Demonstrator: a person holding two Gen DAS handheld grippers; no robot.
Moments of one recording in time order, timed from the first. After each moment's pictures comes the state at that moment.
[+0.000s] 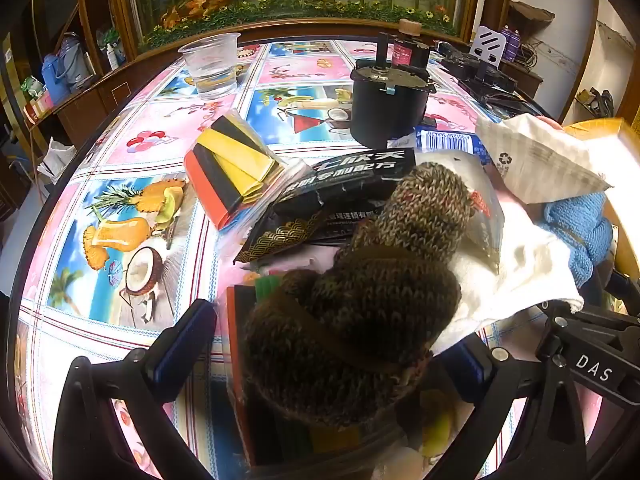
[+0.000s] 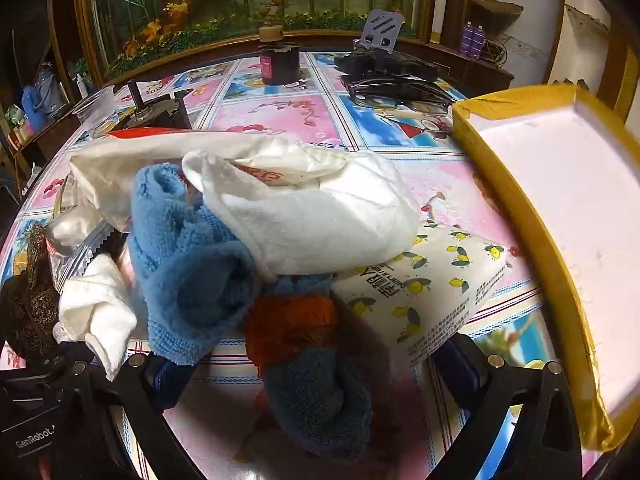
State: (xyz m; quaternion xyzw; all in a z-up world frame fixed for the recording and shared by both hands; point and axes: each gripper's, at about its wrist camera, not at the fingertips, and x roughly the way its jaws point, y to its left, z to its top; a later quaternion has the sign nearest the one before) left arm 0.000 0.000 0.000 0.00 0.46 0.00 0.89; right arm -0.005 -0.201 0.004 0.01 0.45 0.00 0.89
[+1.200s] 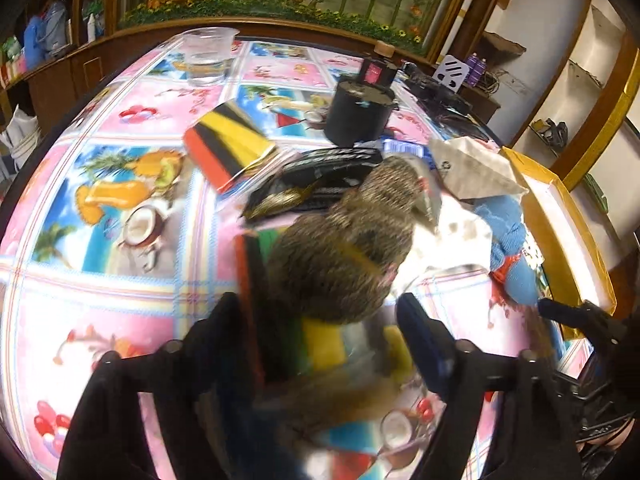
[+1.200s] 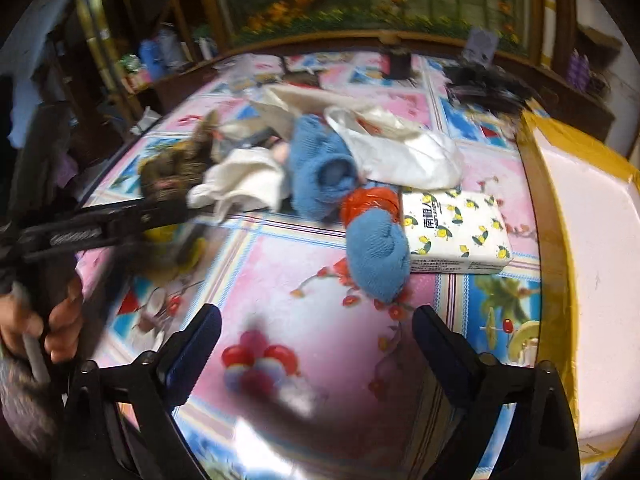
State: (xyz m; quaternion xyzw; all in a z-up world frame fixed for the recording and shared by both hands) left arm -0.040 0.031 0.015 -0.09 0.45 -0.08 0.88; right arm -0.092 -0.226 0.028 -0.03 0.43 0.23 0.87
